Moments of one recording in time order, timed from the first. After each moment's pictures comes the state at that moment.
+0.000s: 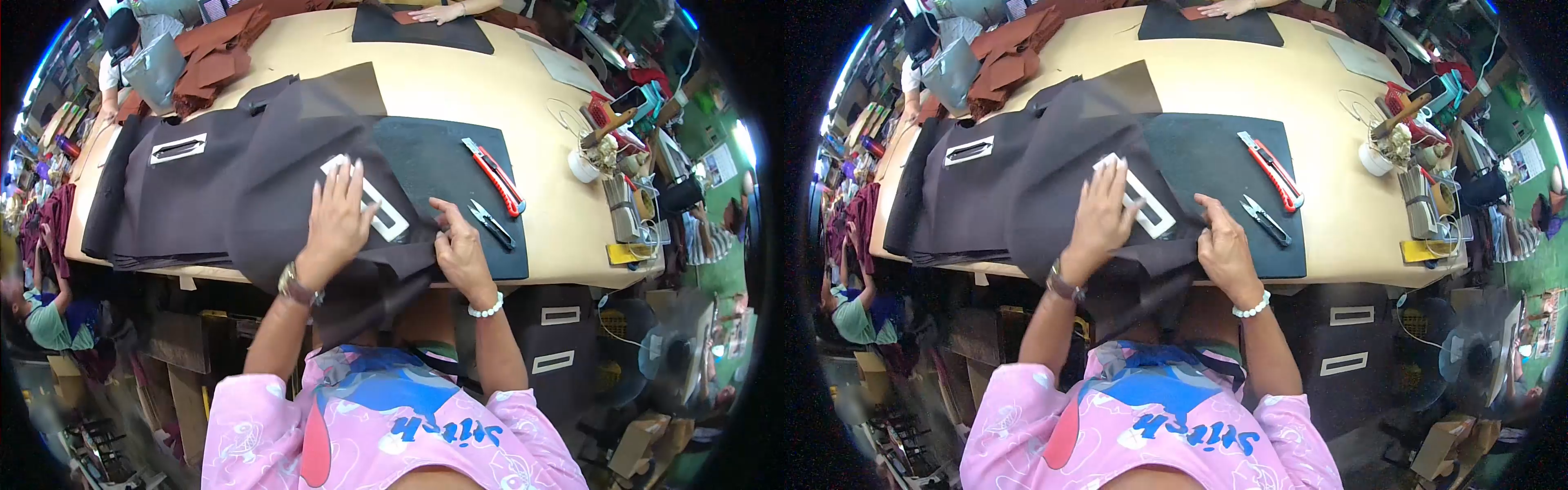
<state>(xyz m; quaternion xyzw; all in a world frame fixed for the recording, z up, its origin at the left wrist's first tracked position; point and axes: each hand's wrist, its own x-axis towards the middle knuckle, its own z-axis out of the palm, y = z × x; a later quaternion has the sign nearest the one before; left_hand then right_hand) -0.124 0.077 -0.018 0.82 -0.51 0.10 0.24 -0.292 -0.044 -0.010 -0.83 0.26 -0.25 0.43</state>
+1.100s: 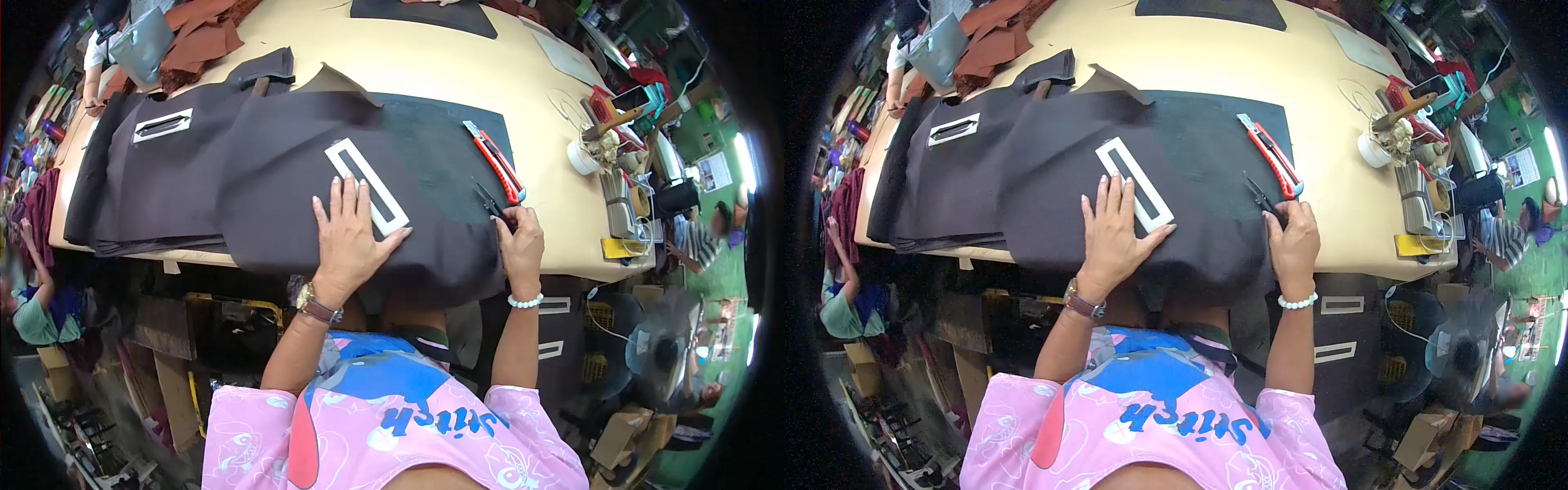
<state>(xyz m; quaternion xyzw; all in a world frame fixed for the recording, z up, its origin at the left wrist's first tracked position) -0.176 0.084 -0.037 0.86 -0.45 0.04 0.23 -0.355 -0.099 -0.020 -0.86 0.41 -0.27 0.15</state>
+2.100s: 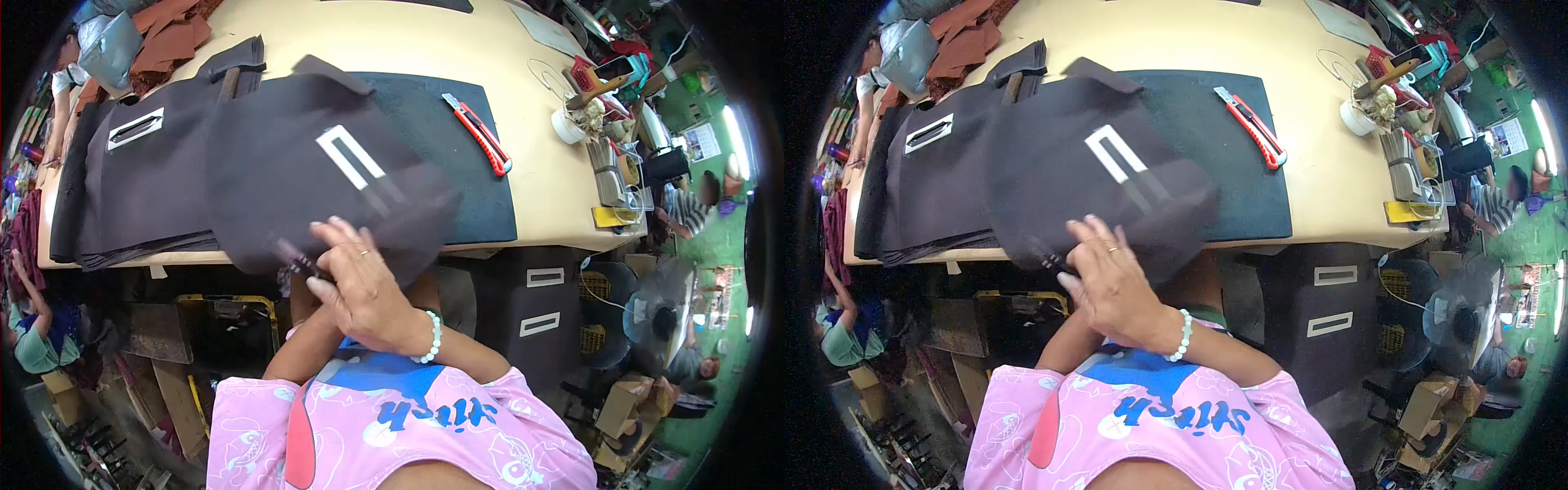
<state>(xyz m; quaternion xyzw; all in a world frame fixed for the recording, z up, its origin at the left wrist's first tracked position) -0.227 0.085 -0.080 0.73 -0.63 0.19 0.18 -0.285 0.070 0.010 -0.89 0.05 -0.23 0.38</state>
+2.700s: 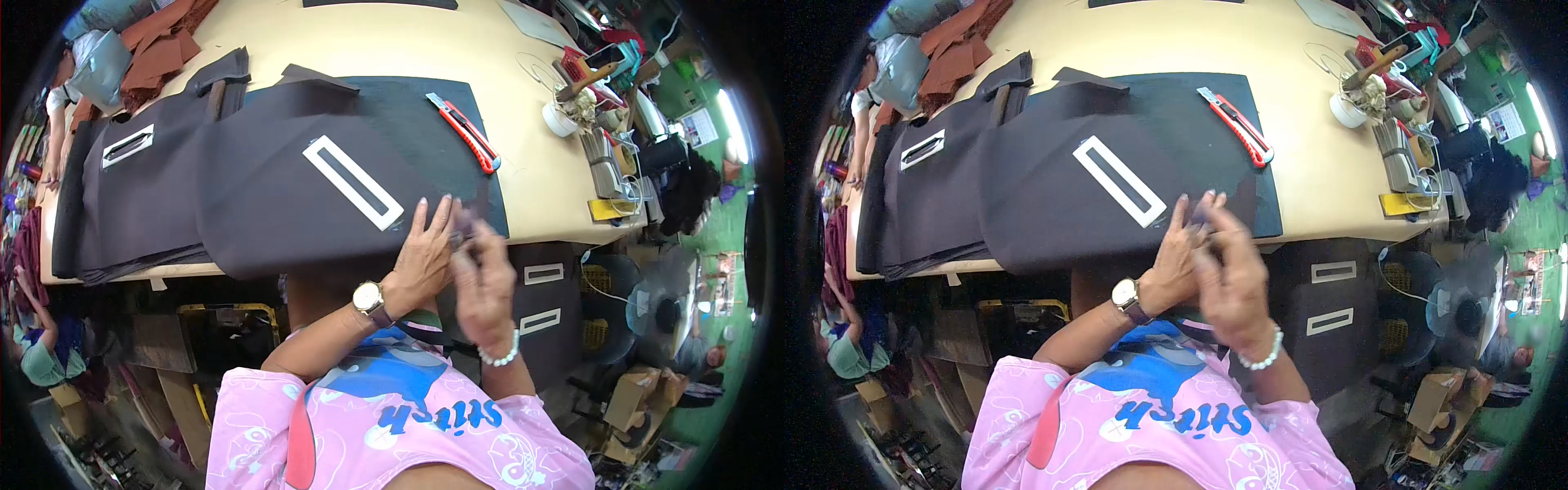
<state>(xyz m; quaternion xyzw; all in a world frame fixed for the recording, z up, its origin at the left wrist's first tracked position) -0.268 0.029 -0.060 0.64 -0.69 0.05 0.33 -0.370 0.005 0.039 -0.82 0.27 -0.32 0.39</state>
